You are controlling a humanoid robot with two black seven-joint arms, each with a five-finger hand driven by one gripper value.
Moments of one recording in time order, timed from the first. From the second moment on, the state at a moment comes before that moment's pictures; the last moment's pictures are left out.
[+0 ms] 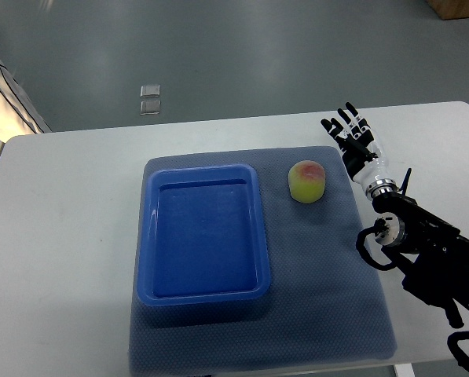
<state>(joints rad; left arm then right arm) -0.01 0.00 0.02 -0.15 0.00 0.02 0.07 0.63 -0.07 0.80 0.56 -0.15 0.12 0.53</state>
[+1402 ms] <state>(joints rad) -0.01 0.00 0.02 -0.15 0.00 0.02 0.07 0.89 -0.40 0.49 0.63 -1.11 0.13 0.53</state>
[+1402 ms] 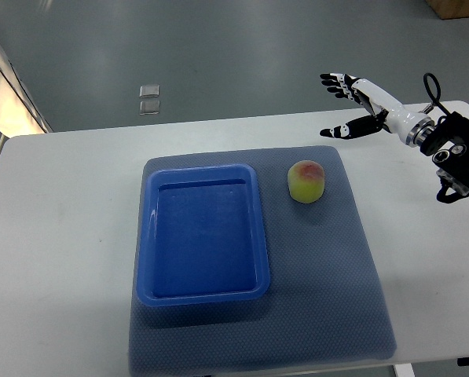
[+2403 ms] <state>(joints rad) -0.01 0.00 0.03 -0.15 0.00 0.02 0.07 1.18 -0.39 0.01 0.77 -1.67 0.20 0.54</state>
